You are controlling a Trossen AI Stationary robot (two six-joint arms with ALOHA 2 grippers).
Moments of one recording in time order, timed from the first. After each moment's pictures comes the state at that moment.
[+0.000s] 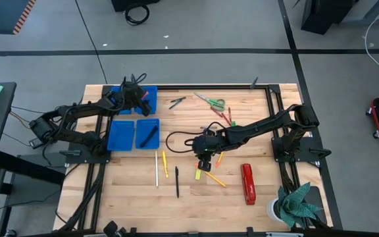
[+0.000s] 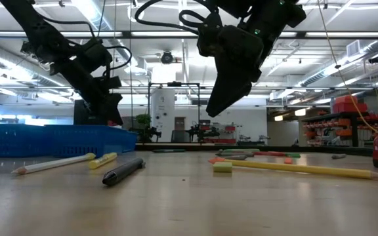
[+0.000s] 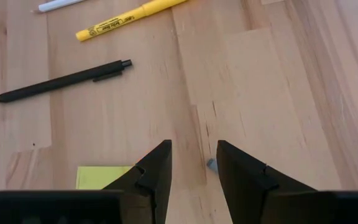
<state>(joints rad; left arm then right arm) 0.82 1.30 0.52 0.10 -0.09 0.12 0.13 1.76 1.16 -0.38 0.11 0.31</state>
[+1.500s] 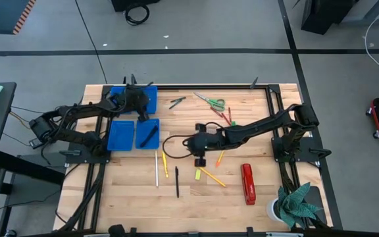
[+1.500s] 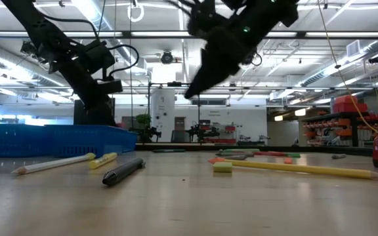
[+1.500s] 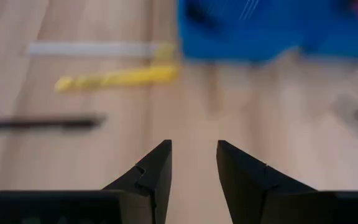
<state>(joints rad) 0.76 1.30 0.53 0.01 -0.13 0.48 0.11 1.76 1.16 -0.14 0.27 -0.04</state>
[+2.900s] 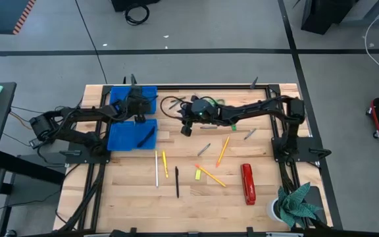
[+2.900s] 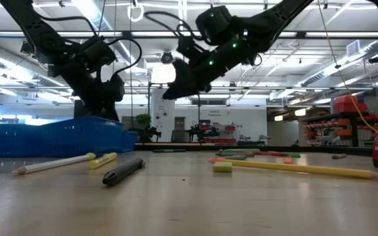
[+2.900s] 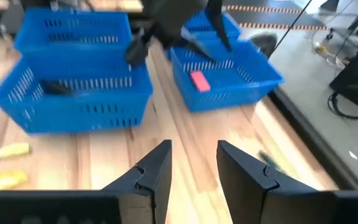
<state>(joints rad) 0.64 1.30 0.45 0.18 -0.40 0.95 -0.20 1.87 1.18 0.23 0.16 -0.08</state>
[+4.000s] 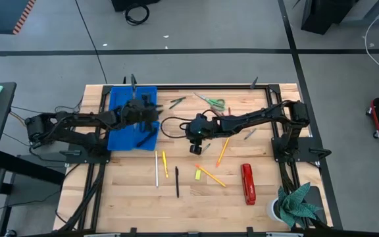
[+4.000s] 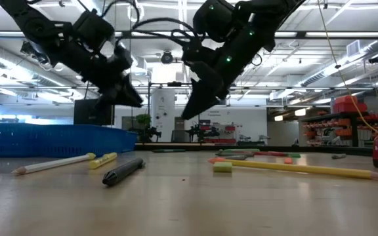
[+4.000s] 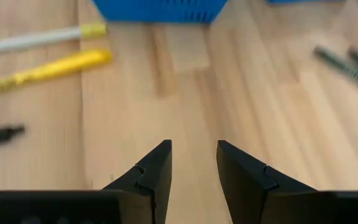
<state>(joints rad) 0.41 1.22 0.46 0.34 -0.20 0.80 -0.04 1.83 1.18 -0.19 0.17 0.09</state>
